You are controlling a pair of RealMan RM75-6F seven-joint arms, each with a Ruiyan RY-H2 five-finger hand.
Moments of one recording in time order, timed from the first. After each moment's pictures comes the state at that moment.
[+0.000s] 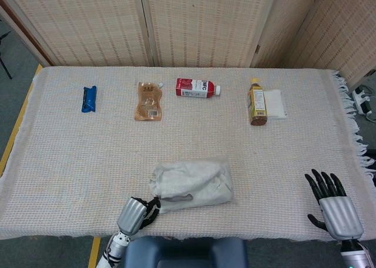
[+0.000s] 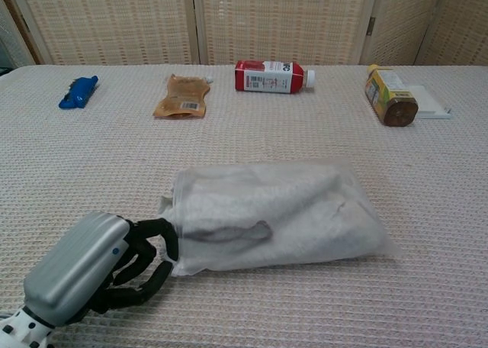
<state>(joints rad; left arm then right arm) -0.24 -2.21 0.10 -0.61 1.80 1.63 -0.19 -0.01 -1.12 -0.04 -1.69 -1.61 1.47 -0.30</state>
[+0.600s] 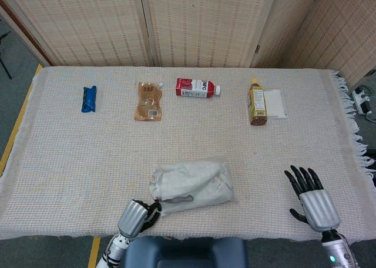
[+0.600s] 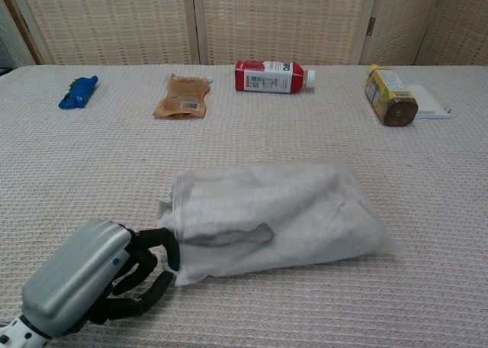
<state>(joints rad) -0.24 -2.20 0.14 -0.63 1.80 1.63 -0.18 0.07 -1.25 -0.01 -1.60 -1.64 1.41 -0.28</state>
